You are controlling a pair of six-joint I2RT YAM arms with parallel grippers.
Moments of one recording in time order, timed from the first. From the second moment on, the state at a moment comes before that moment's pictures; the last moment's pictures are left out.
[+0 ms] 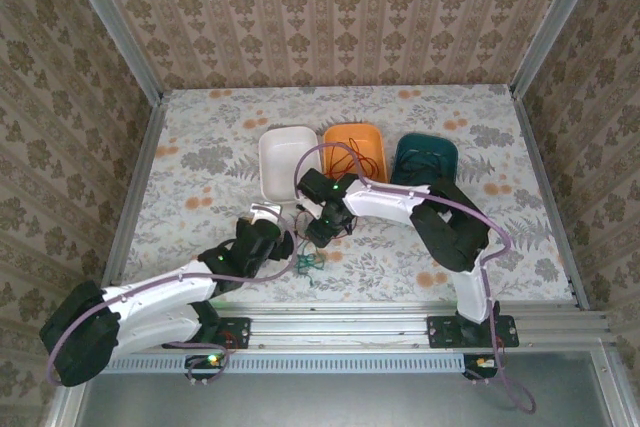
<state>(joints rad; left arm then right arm) -0.91 1.00 0.34 -0.08 -0.48 -0.34 0.84 2.02 1.39 -0.71 -0.03 0.03</state>
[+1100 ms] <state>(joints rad) -1.04 1.38 0.48 -0.03 -0.38 -0.22 0.75 1.72 1.11 -0.68 0.08 0.30</state>
